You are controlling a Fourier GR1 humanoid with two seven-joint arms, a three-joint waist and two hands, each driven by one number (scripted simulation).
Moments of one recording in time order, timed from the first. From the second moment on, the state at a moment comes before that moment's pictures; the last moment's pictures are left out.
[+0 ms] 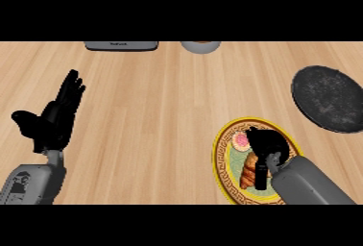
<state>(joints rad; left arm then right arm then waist) -0.22 0.28 -0.01 -1.46 0.12 0.16 0.06 -0.40 -0.41 0.60 -1.39 0.51 0.62 0.86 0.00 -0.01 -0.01</state>
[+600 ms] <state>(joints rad) -0.24 0.26 0.01 -1.45 0.10 0.14 0.07 -0.40 -0.24 0.54 -1.38 0.65 0.50 0.86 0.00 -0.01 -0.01</state>
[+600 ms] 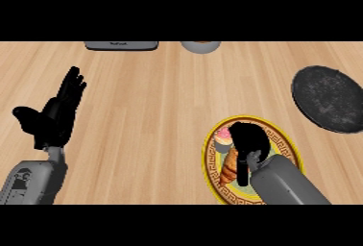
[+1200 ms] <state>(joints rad) -0.23 0.27 0.02 -1.45 0.09 0.14 0.07 -0.47 -0.17 0.54 -1.47 0.96 0.05 0.87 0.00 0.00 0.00</state>
